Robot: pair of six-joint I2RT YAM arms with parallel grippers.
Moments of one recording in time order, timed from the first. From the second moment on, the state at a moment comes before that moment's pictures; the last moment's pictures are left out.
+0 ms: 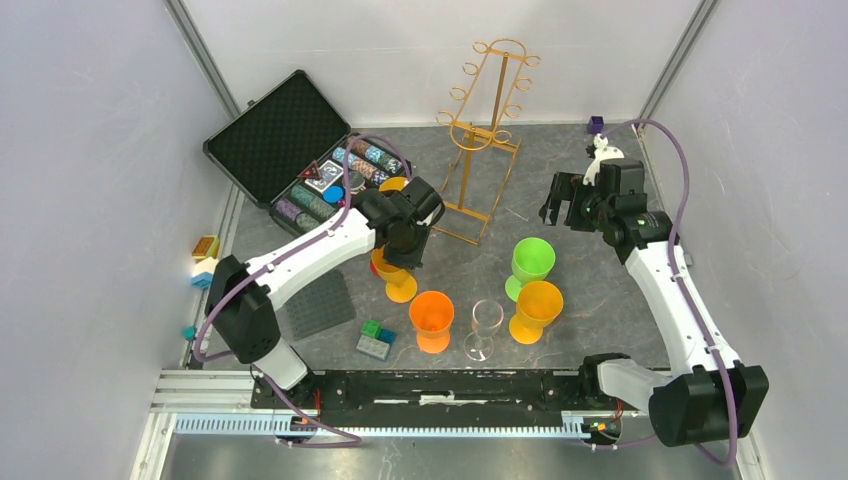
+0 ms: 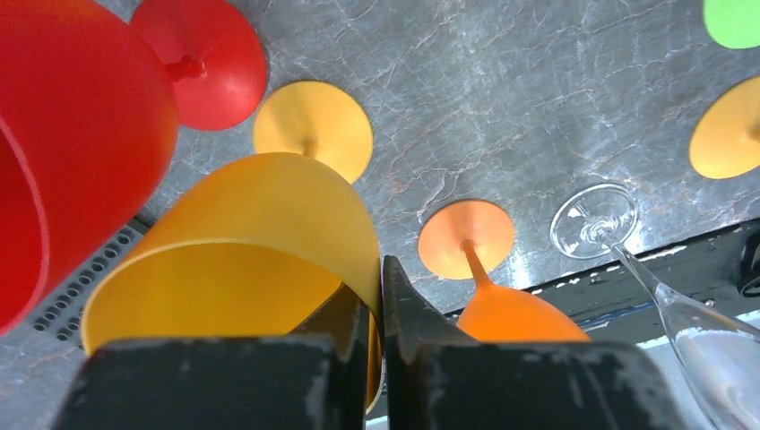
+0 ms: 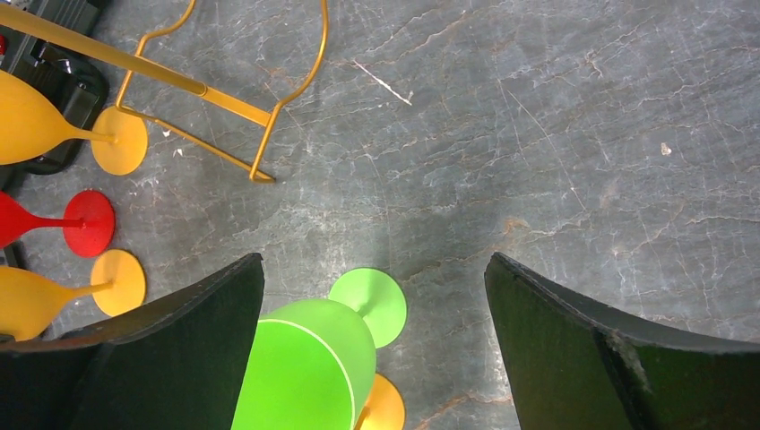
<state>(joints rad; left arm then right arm) -0.80 1.61 1.40 -1.02 -0.08 -0.47 0.11 1.13 1.07 -0.62 -0.09 0.24</state>
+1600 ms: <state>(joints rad) -0.66 1.29 1.32 -0.39 0.40 -0.90 0.26 1.24 1.05 -0.41 -0.70 0.41</state>
